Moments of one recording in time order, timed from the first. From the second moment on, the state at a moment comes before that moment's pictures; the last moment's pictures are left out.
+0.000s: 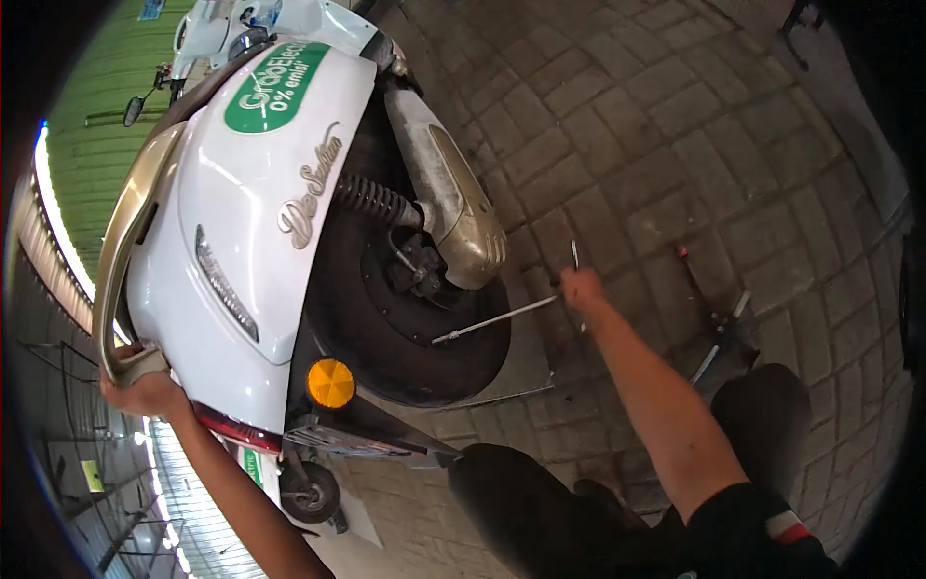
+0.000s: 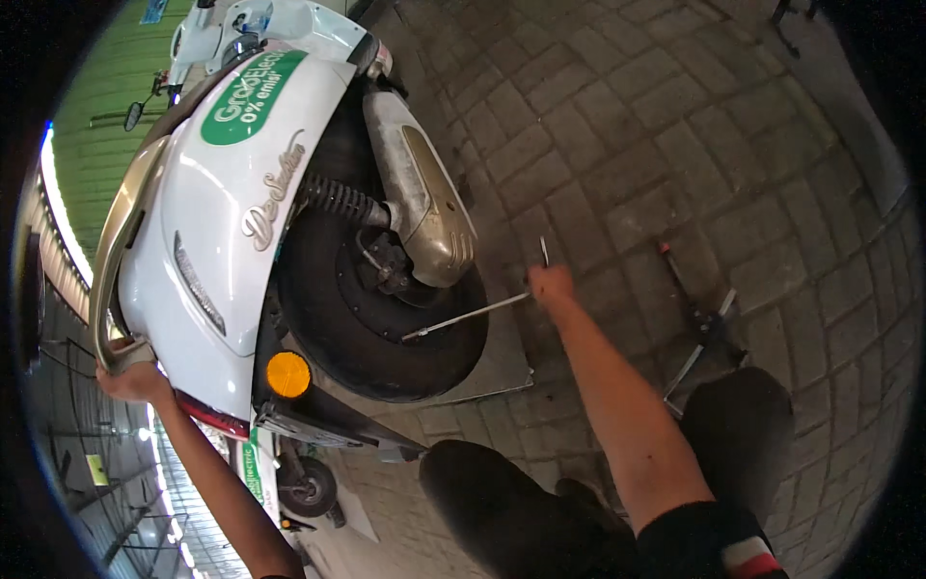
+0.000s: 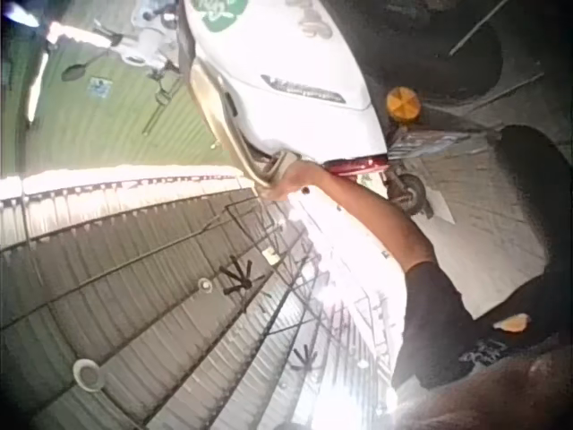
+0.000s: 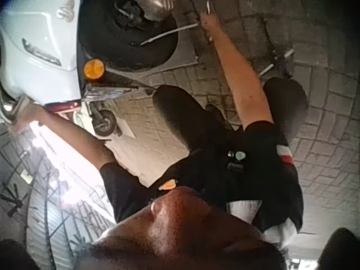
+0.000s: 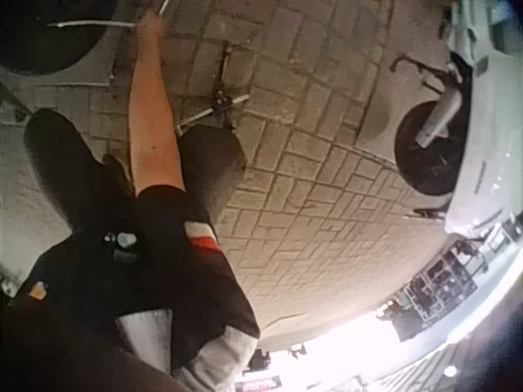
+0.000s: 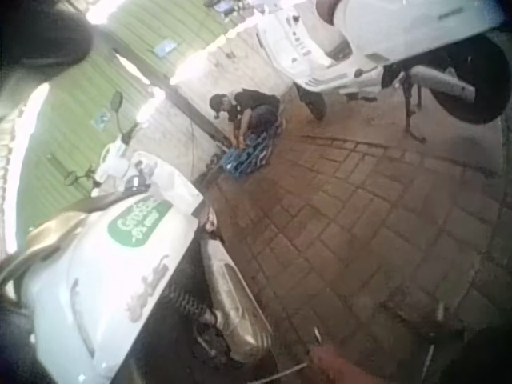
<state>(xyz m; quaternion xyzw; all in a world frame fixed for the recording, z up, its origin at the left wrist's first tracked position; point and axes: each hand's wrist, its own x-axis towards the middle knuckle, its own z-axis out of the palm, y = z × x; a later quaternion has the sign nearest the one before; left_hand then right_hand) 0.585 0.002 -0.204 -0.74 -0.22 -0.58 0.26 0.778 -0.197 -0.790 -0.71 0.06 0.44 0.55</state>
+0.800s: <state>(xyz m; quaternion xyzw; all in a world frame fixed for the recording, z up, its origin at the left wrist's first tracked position) 0.610 -0.009 -0.216 -0.74 -0.16 -0.64 0.07 0.889 -0.194 -0.657 -0.69 -0.14 0.45 0.54</state>
